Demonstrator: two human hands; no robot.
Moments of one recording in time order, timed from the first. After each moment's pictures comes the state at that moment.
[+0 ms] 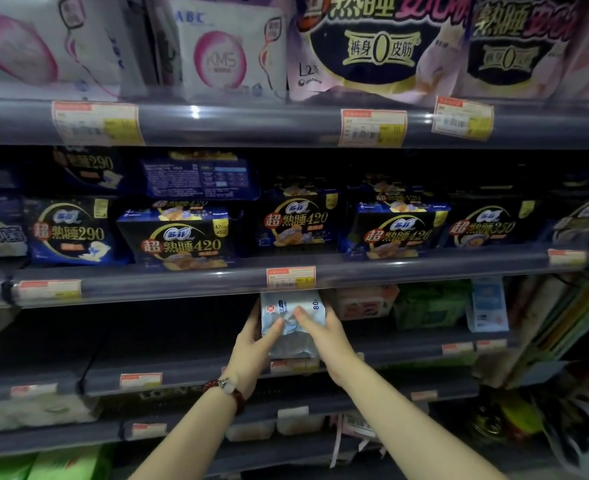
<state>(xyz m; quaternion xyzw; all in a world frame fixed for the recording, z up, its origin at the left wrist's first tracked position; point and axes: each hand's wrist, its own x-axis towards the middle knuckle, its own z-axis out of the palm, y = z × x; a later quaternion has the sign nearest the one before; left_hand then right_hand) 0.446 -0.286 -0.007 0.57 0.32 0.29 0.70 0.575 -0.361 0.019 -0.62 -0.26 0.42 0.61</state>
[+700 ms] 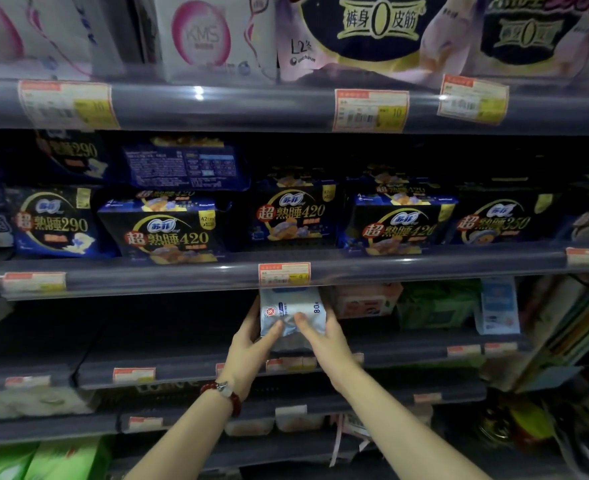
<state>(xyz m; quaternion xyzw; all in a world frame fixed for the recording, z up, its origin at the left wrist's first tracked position) 0.453 -0.289 -0.016 0.59 0.34 0.30 0.67 0.590 -0.361 -0.011 -0.63 -0.32 0.40 0.59</state>
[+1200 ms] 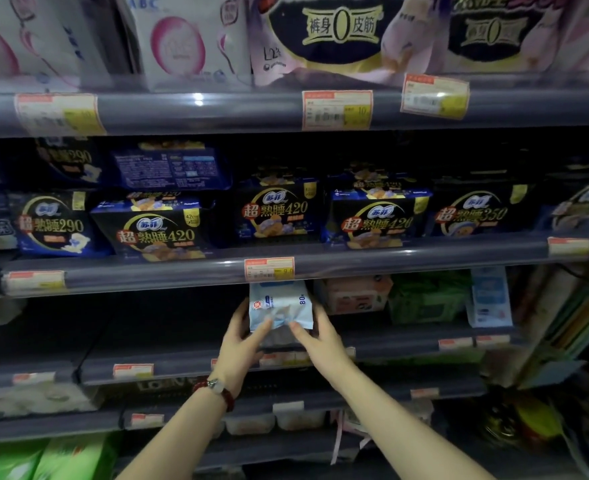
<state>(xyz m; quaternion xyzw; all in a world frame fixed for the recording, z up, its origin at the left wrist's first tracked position) 0.455 -0.307 -0.011 0.53 0.38 0.34 0.68 0.600 -0.378 -0.020 -0.64 -0.38 0.38 0.56</state>
